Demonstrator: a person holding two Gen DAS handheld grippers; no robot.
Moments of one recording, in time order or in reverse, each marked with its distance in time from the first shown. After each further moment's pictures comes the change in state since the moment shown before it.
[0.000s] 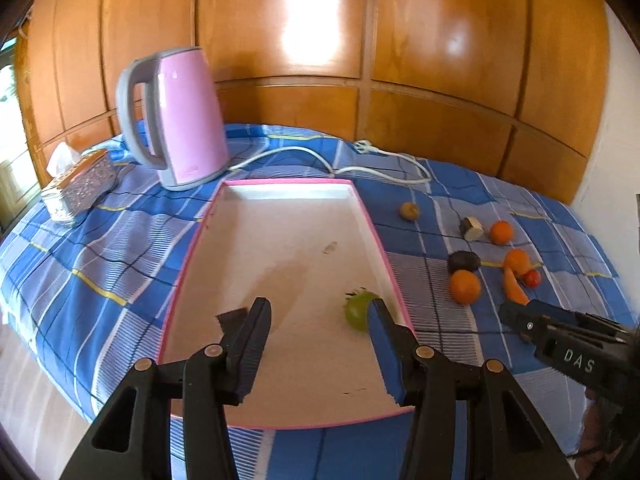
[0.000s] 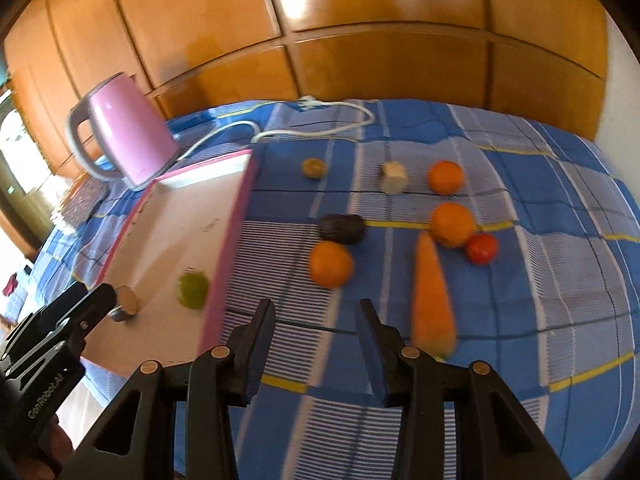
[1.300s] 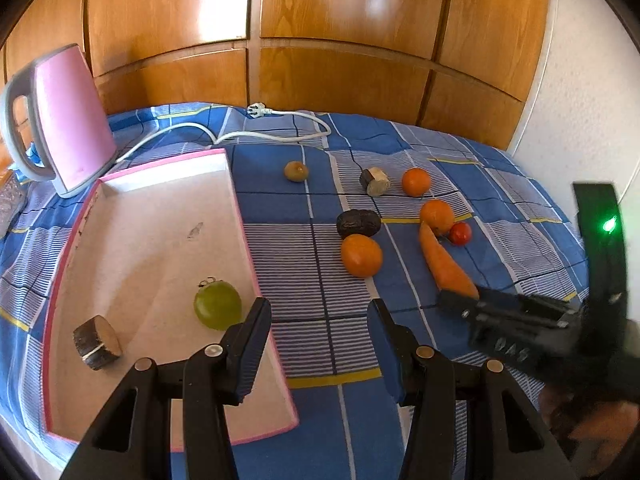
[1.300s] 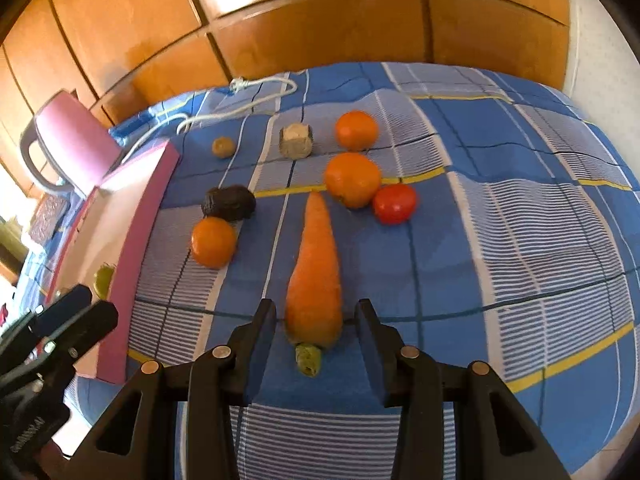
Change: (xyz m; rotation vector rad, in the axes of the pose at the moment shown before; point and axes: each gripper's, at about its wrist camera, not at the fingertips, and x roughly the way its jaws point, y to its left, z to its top) left arm 0.036 -0.077 0.000 0.137 0.128 -0.233; right arm 0.023 -0.068 -0.015 0.090 0.073 -0.054
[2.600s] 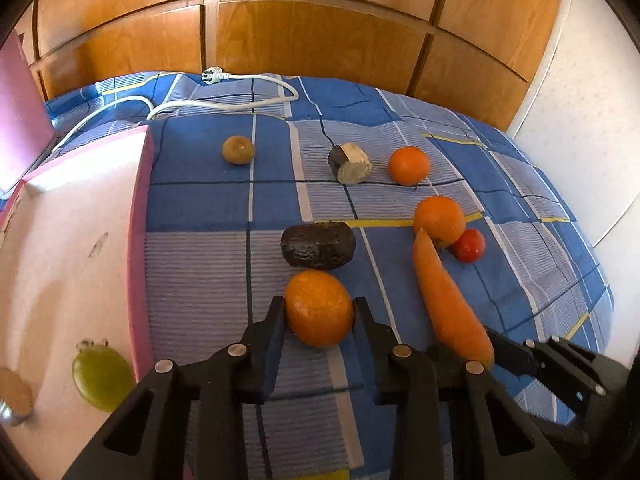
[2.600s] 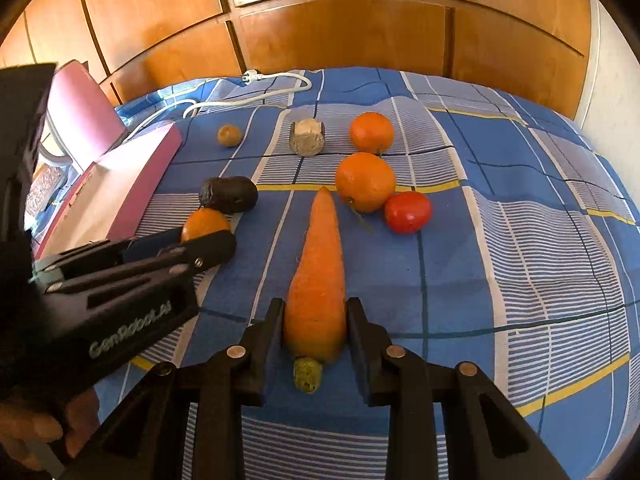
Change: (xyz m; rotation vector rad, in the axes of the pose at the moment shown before) left arm 0.085 -0.029 0.026 -0.006 0.105 -0.065; right arm 0.008 0.005 -0.001 -0.098 -0.030 -0.029
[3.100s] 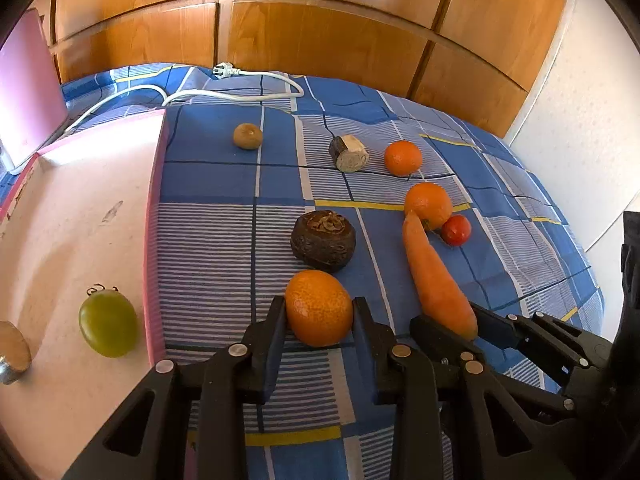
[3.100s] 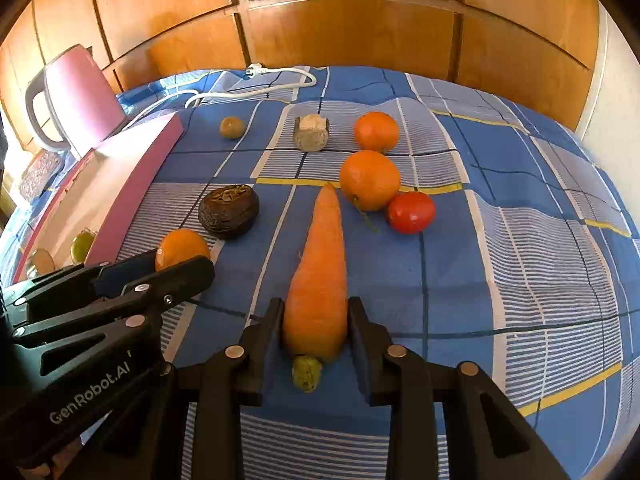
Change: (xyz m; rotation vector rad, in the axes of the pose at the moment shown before) left arm -0.017 0.001 -0.018 -0.044 -0.008 -0.015; right arm 0.001 0.006 -0.001 -0.055 0.010 -0.029
